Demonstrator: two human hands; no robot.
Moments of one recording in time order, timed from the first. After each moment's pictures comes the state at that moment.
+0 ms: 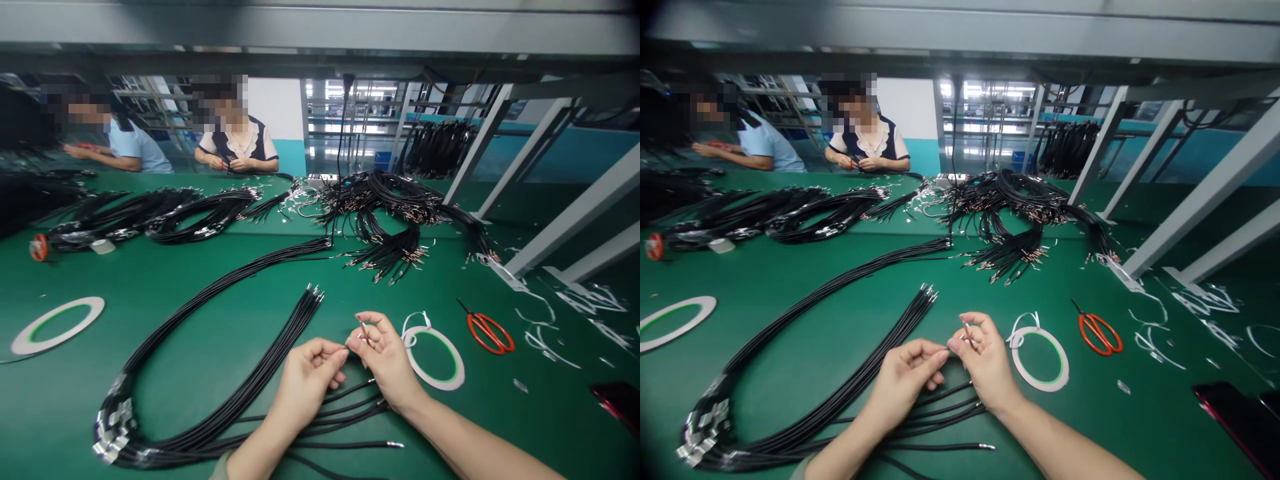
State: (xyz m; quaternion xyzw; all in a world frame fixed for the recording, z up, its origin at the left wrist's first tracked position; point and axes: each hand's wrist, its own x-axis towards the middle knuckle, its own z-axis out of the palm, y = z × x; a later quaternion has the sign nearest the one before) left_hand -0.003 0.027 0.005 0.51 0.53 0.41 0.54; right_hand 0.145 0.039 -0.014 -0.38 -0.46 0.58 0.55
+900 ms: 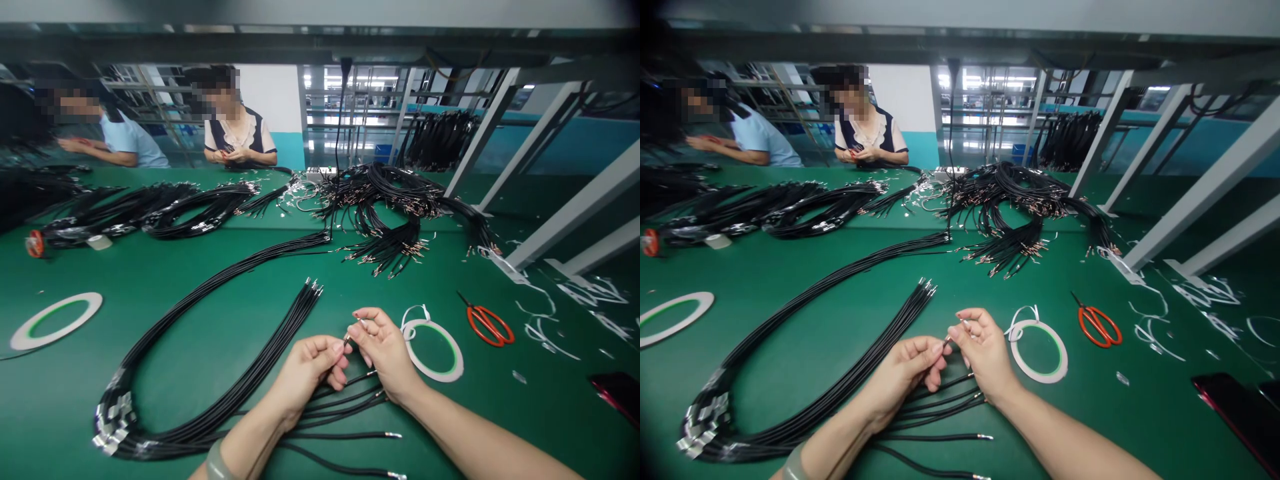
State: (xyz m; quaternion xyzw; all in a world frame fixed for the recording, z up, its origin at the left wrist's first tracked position) left_hand -0.005 0.031 0.008 0.37 0.44 0.38 0.73; right_hand 0.146 0.041 -0.013 -0.40 -0.42 0.60 0.56
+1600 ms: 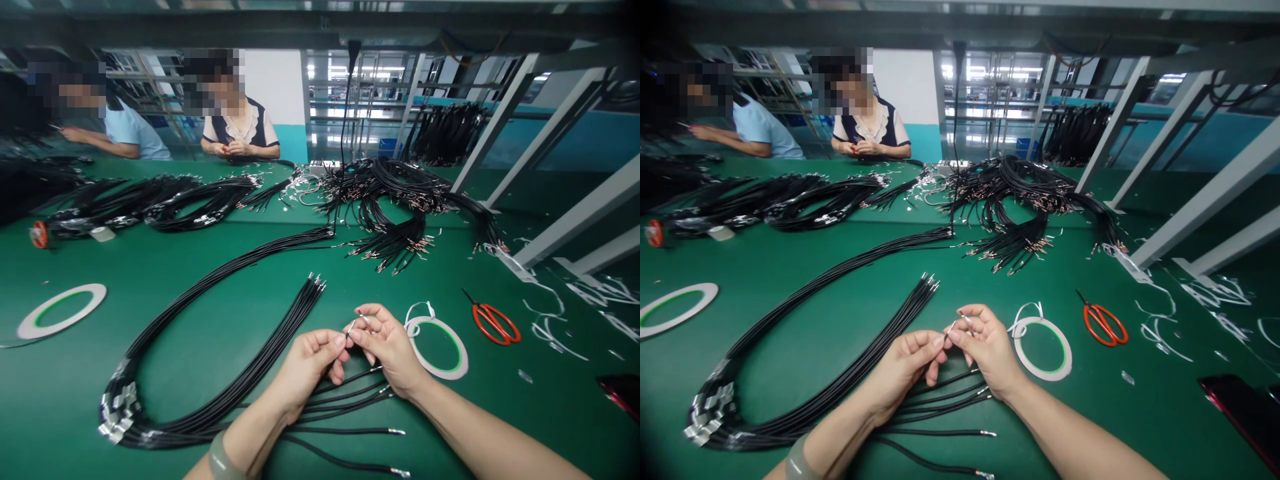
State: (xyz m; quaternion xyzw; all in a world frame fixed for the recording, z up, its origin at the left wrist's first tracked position) left_hand -0.006 0.031 0.010 0.36 0.45 0.39 0.72; right_hand 0.151 0.041 -0.008 -0.36 -0.41 0.65 0.52
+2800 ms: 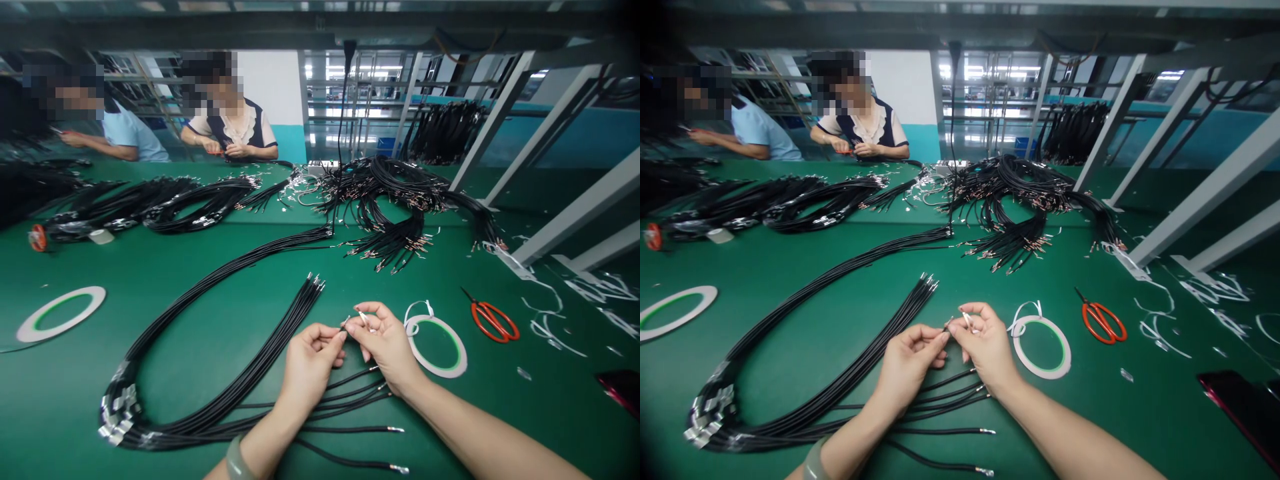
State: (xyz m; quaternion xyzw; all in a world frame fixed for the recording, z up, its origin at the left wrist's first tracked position) left_hand 0.009 0.032 -0.005 0.40 0.56 0.48 0.55; right_hand 0.145 0.045 -0.011 -0.43 -0.41 0.60 0.54
